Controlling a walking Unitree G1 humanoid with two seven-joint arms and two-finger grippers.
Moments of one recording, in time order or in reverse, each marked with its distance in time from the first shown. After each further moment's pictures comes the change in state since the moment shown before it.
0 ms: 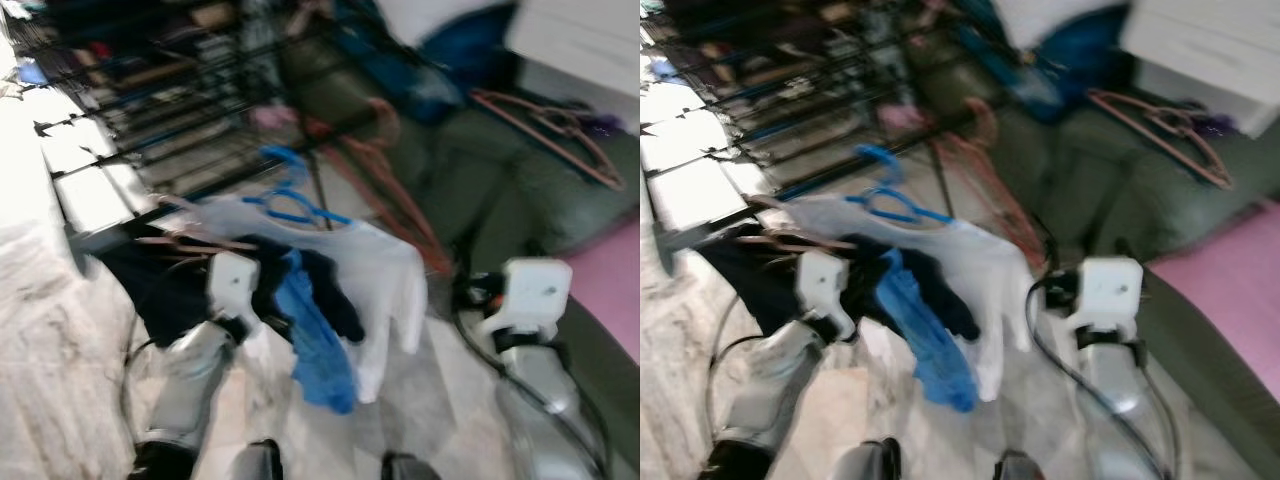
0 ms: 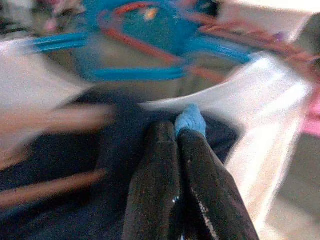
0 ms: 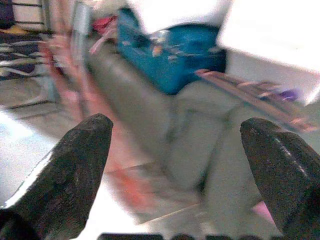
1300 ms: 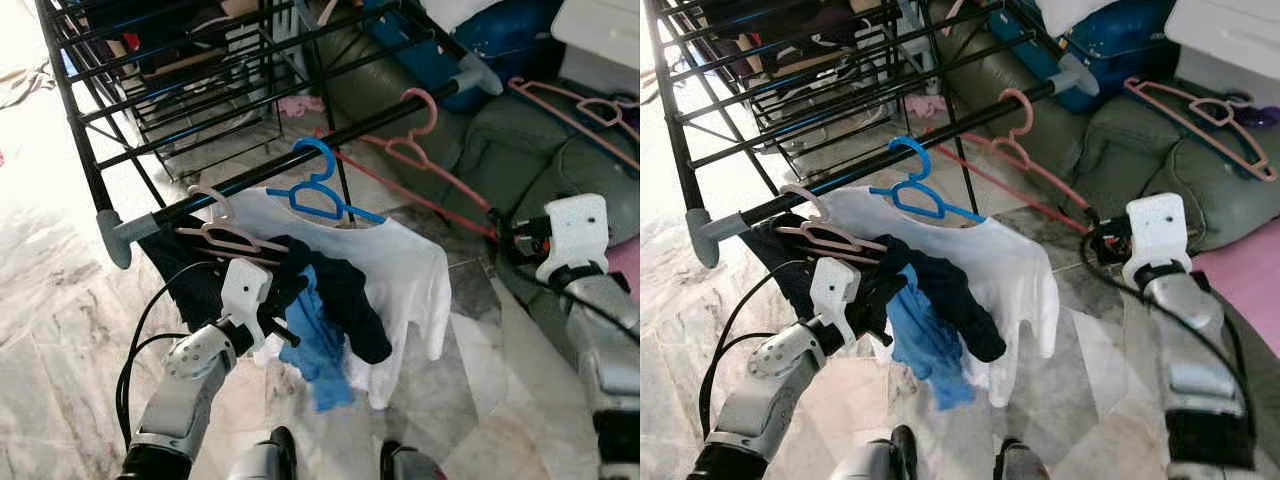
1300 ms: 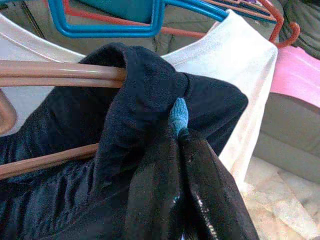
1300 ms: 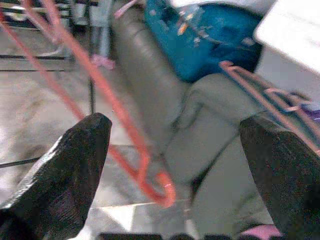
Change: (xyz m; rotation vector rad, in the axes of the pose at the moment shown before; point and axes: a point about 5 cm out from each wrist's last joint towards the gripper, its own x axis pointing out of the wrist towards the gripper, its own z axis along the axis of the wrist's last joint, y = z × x) left arm 0.001 -0.019 0.001 -0.005 0.077 -0.215; right arm 0.071 -0.087 0.011 -0.211 0.103 0.121
